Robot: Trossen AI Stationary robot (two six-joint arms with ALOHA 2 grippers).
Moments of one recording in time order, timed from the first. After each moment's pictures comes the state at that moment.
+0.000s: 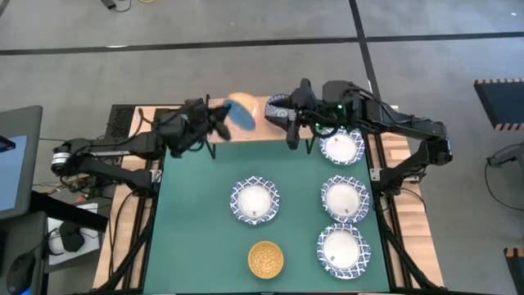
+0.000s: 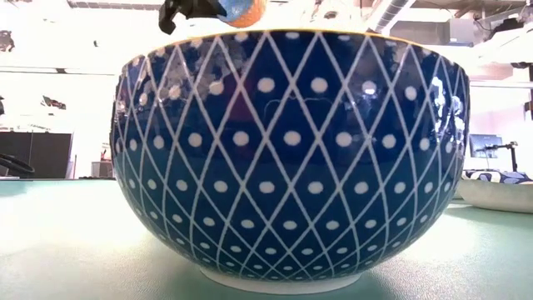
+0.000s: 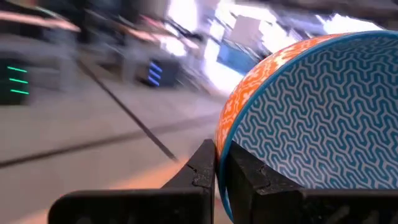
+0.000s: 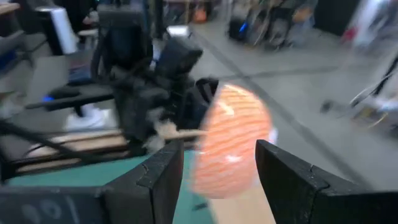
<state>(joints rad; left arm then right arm) 0.17 1.10 0.95 0.24 -0.71 -0.26 -0.10 1.47 1.75 -0.44 0.18 -0.03</state>
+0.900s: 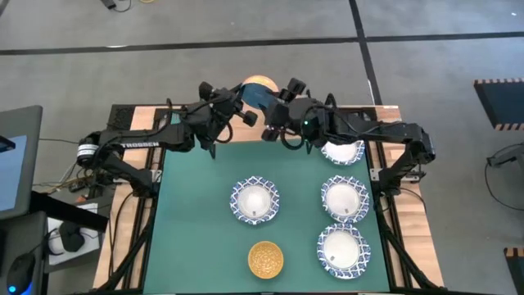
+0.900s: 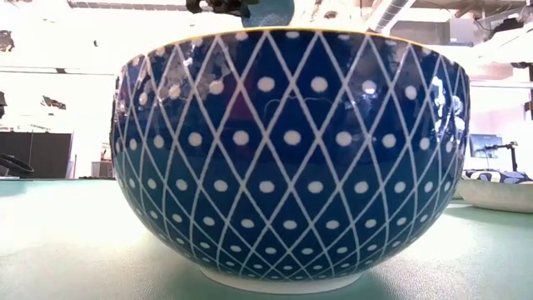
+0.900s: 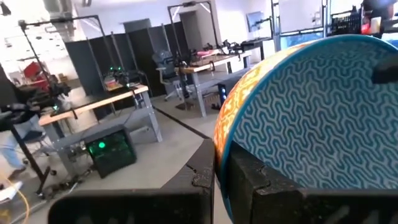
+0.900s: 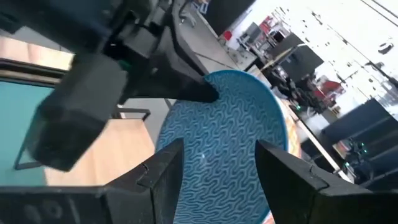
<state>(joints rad) 0.18 1.41 1.22 0.37 -0.90 0.32 -0.08 1.63 1.75 -0.33 0.75 -0.52</state>
